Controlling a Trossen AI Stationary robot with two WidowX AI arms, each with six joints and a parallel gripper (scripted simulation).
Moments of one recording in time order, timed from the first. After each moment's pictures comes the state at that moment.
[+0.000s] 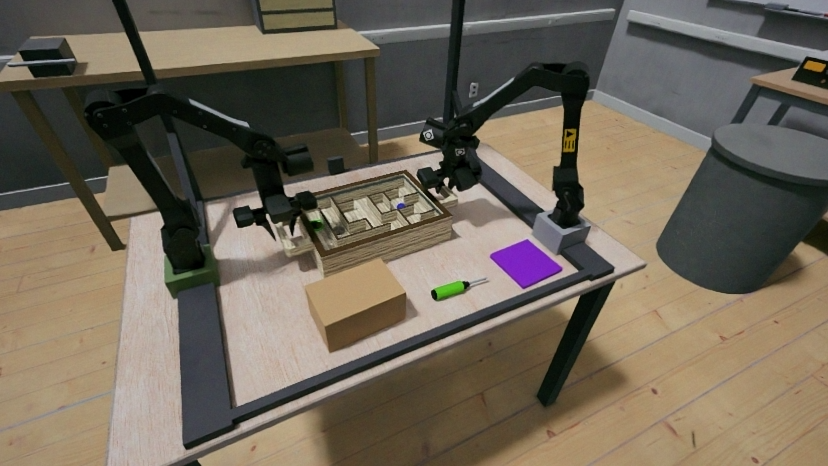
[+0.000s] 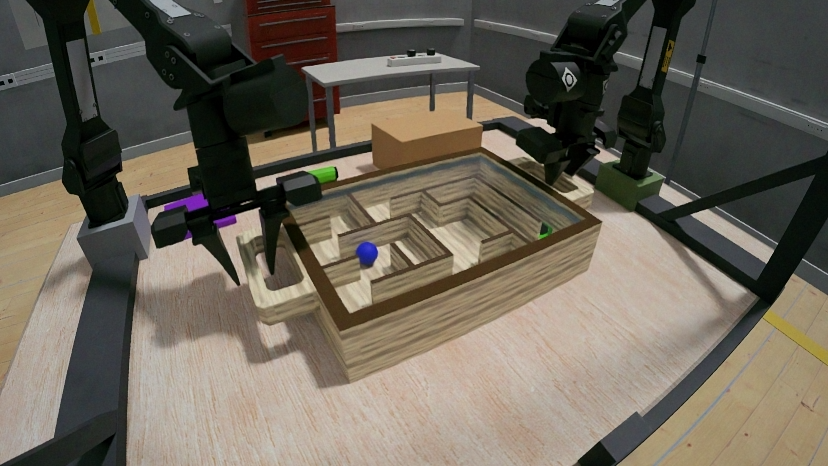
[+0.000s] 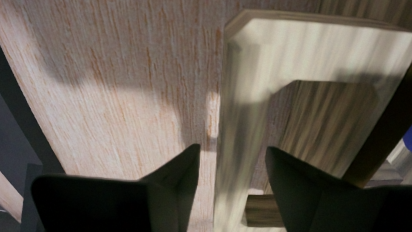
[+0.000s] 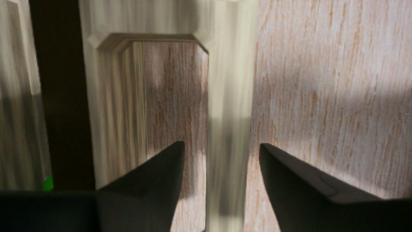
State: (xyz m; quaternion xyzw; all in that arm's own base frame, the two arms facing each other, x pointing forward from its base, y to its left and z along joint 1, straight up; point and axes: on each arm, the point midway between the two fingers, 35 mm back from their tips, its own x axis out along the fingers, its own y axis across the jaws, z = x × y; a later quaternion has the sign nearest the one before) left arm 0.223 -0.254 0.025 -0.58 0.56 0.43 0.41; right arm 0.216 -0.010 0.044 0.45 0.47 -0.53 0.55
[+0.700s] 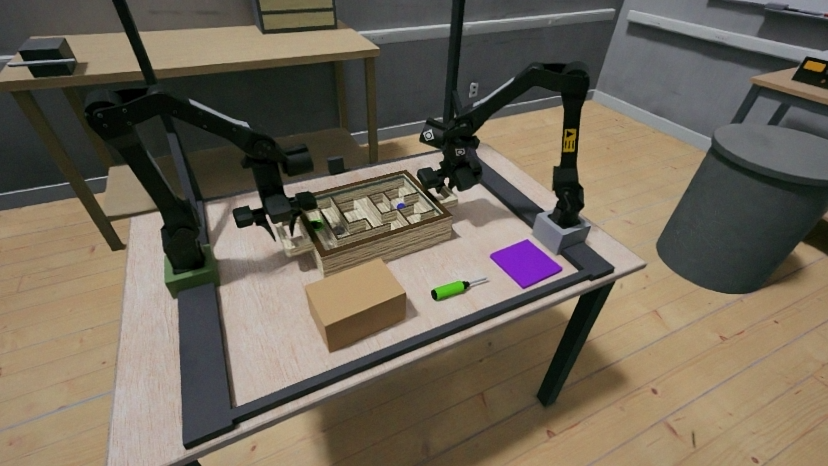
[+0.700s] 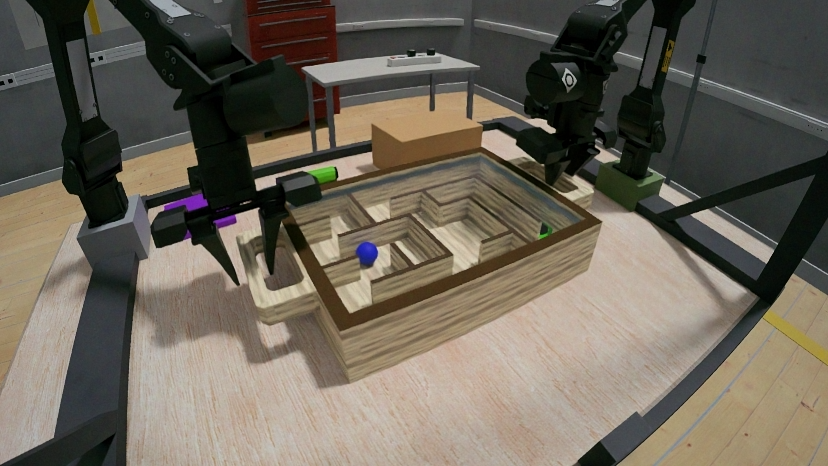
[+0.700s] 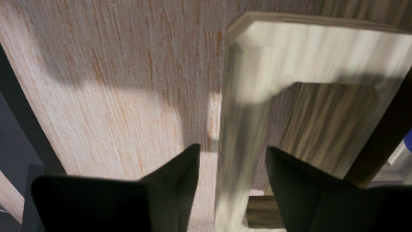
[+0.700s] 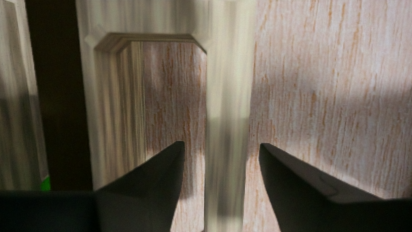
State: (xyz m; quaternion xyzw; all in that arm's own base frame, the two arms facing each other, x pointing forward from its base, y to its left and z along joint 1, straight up) left arm 0.222 -0.254 0.024 -0.58 0.56 0.43 0.41; right arm 0.215 -0.010 0.043 0.45 0.47 -0.53 0.55
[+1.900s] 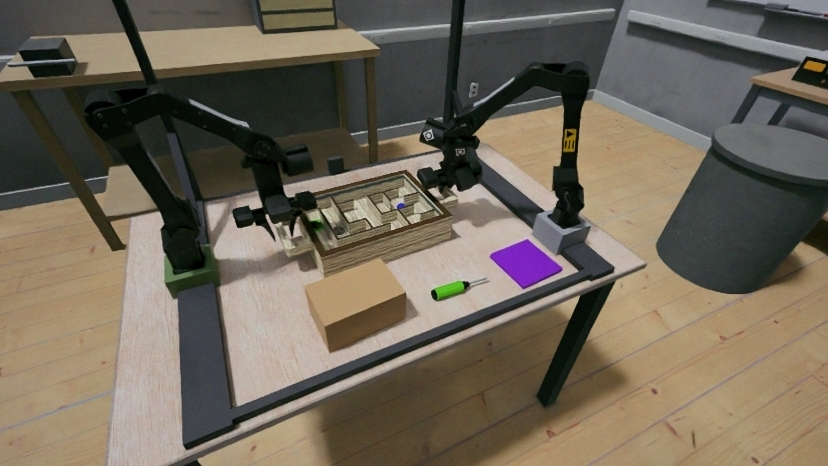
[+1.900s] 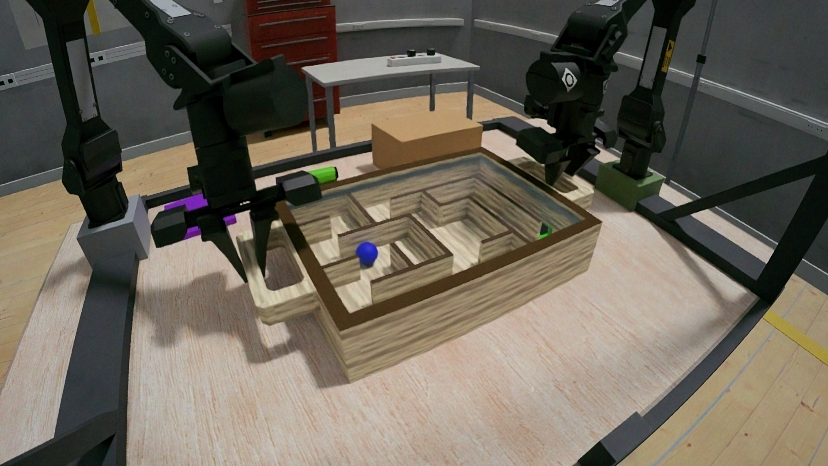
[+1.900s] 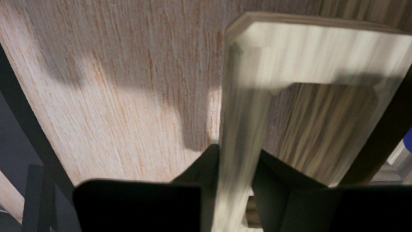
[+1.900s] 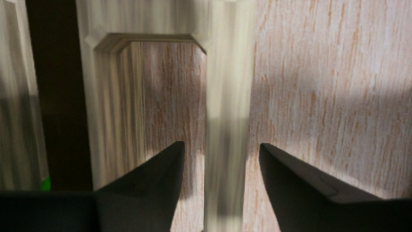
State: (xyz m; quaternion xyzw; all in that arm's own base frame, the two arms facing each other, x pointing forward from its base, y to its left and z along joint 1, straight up) left arm 0.223 -0.253 0.025 -0.58 0.56 0.43 0.41; right arm 0.215 -0.010 0.043 0.45 0.47 -0.53 0.55
